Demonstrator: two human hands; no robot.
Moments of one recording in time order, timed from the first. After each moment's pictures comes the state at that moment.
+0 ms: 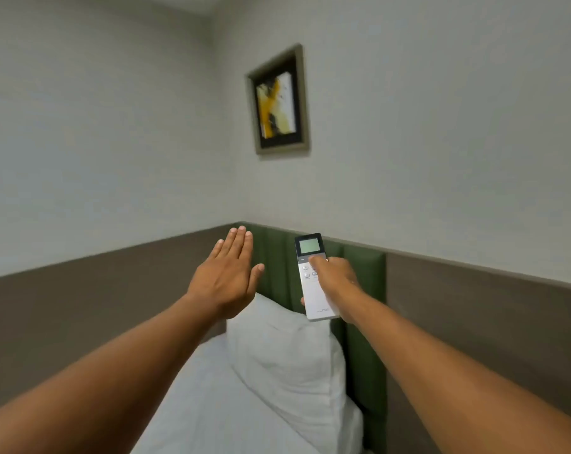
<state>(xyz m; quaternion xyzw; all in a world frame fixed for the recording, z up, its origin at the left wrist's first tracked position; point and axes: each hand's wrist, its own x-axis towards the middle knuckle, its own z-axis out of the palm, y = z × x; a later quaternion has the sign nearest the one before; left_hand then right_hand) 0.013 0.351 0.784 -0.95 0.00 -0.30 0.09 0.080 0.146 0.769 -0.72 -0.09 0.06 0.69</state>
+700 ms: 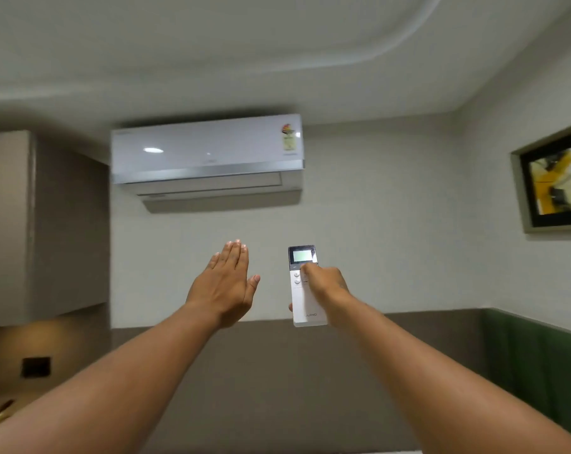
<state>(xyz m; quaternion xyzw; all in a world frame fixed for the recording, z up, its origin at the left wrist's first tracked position) -0.392 0.588 0.955 -0.83 -0.37 -0.33 0.25 -0.219 0.479 0.954 -0.58 -0.39 0.28 0.66</state>
